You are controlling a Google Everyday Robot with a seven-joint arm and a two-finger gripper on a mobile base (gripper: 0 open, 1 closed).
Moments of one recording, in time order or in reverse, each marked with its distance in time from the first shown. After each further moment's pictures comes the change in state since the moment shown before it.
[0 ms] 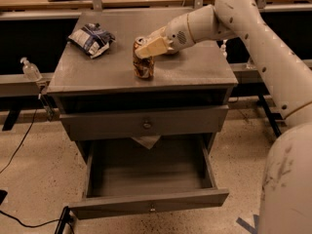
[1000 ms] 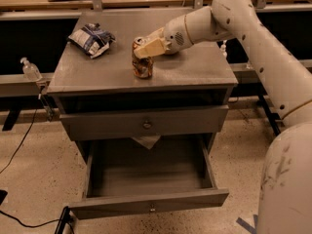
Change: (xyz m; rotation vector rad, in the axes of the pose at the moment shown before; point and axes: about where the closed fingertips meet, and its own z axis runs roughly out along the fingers) arm 0.001 0.003 0.010 -0.016 0.003 0.002
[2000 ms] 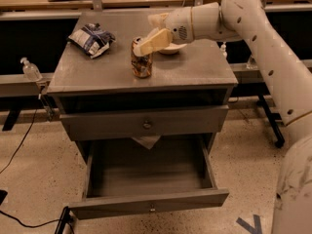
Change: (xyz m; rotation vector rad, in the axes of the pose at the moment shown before) arm -0.045 0.022 -0.019 -0.049 -0.200 -0.076
